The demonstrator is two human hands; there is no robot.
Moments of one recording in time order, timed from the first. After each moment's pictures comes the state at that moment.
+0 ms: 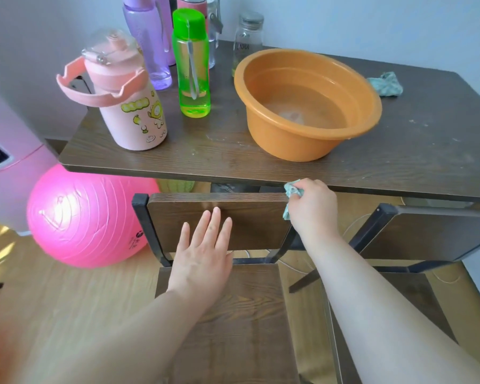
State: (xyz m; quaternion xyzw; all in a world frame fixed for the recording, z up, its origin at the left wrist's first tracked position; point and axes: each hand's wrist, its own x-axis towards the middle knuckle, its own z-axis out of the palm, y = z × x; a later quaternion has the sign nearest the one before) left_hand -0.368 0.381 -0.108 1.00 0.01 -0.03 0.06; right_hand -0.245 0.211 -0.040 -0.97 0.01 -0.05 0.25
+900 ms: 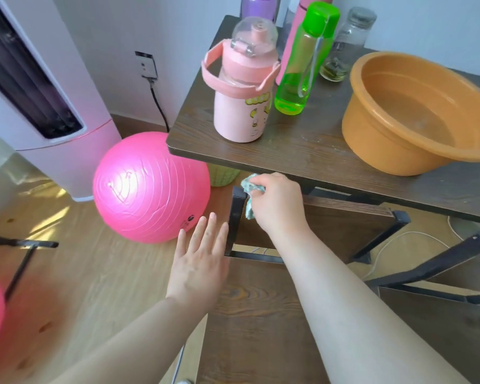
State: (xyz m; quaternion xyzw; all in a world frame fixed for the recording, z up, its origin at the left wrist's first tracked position) left_hand -0.438 0.528 -0.145 0.99 0.10 -0.04 0.07; right_hand -0.300 0.432 -0.043 -0.95 -0.15 0.02 0.28
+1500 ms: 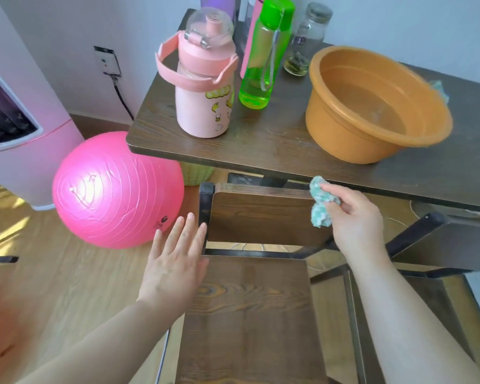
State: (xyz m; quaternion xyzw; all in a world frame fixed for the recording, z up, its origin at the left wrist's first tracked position) left_hand -0.439 0.525 -0.155 1.00 0.06 -0.01 0.05; right_hand -0.296 0.266 -0.036 -0.92 -0.01 -0.02 0.40
